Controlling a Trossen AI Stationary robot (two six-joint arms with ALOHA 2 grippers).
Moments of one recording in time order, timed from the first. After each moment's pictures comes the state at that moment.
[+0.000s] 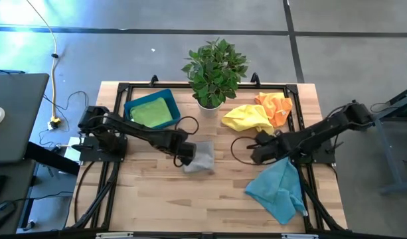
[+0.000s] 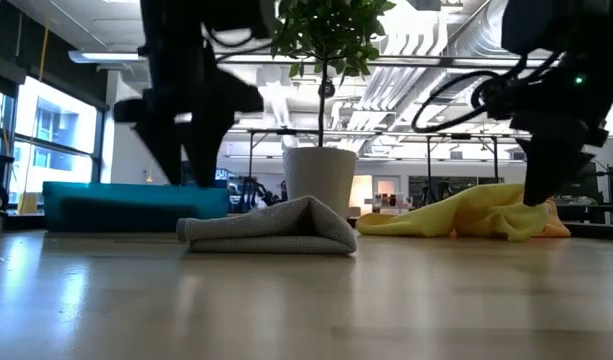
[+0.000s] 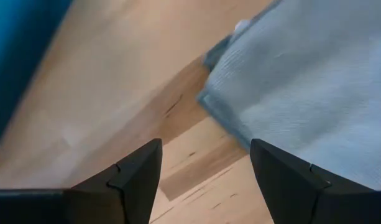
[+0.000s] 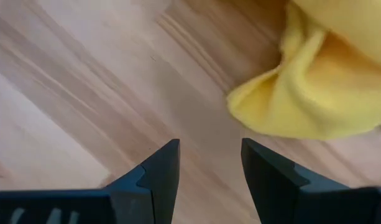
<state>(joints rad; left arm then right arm) -0.05 1.74 1.18 -0.96 -0.27 -1.12 0.30 1.24 0.63 -0.82 0.40 1.08</state>
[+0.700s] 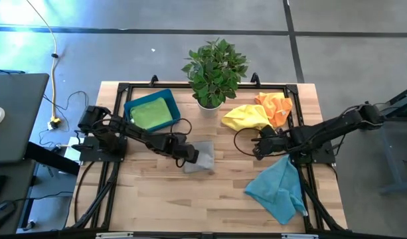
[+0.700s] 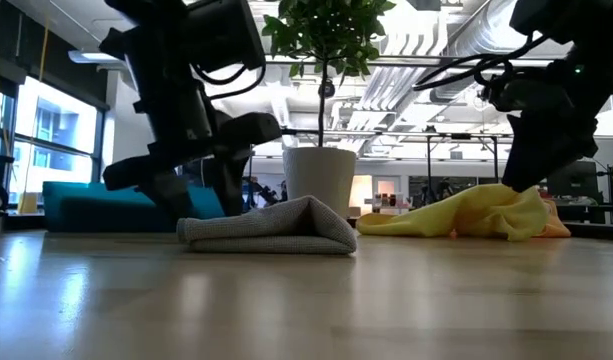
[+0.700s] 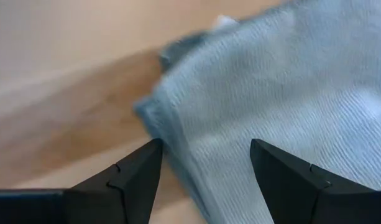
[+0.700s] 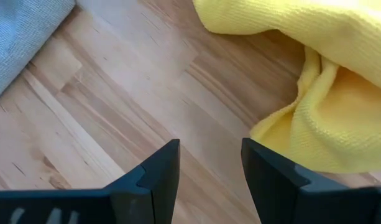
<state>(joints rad) -0.04 1.74 0.94 -0.44 -0.24 -1.38 0.23 1.00 0.51 -0.65 0.39 1.01</state>
